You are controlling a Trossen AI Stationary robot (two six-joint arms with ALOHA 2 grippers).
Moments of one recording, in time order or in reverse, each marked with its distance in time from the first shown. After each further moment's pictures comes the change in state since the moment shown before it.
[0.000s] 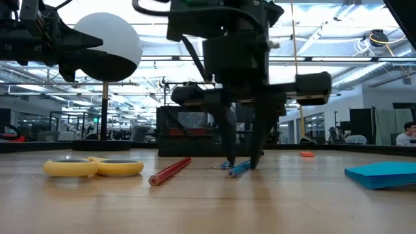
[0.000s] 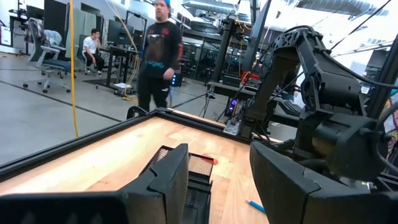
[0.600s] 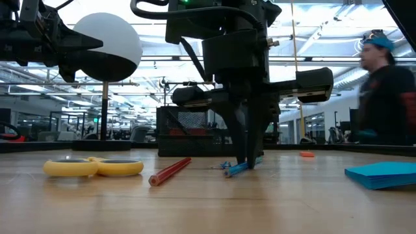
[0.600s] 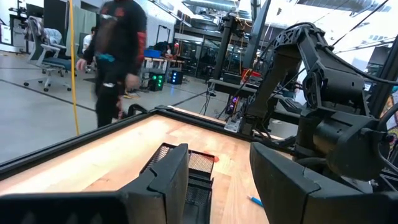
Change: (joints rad) left arm 0.000 0.000 0.000 -0.012 0.000 0.000; right arm 0.004 0.023 -0.003 -0.042 -0.026 0.000
